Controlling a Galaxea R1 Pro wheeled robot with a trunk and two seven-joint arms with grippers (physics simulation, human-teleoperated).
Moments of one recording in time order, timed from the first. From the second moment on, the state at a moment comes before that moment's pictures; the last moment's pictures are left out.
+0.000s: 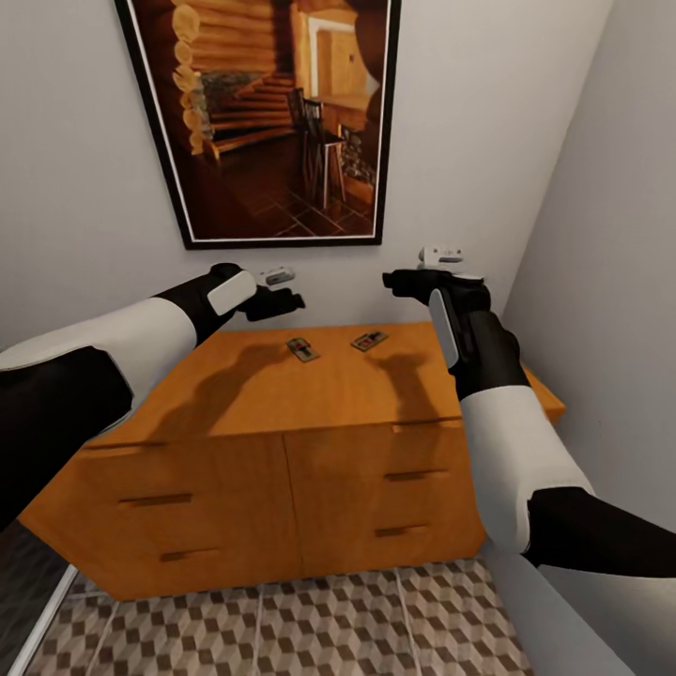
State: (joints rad) left arm -1.70 -0.04 -1.42 -0.18 1.79 0.53 0.16; right arm -1.27 0.17 -0.03 -0.99 0.05 0.65 0.00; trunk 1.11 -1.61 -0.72
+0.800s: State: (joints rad) left arm -1.69 -0.05 -1.42 -0.25 1.79 0.73 0.16; right arm -1.20 0.17 -0.04 -0.97 0.02 0.76 -0.05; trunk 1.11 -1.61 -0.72
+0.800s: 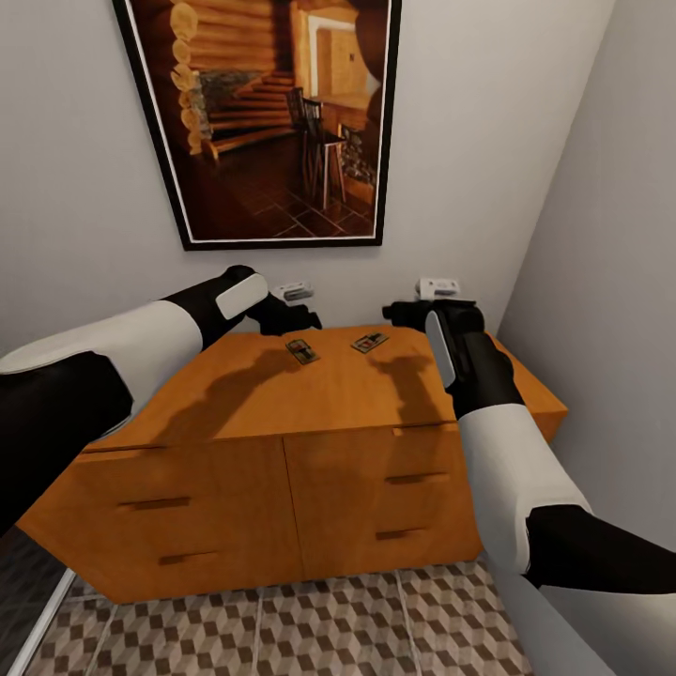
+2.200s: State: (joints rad) left arm -1.69 -0.09 -1.02 -0.45 1.95 0.37 1.00; right arm -1.20 0.17 -0.14 -0.97 0.02 0.78 -0.06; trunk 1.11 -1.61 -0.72
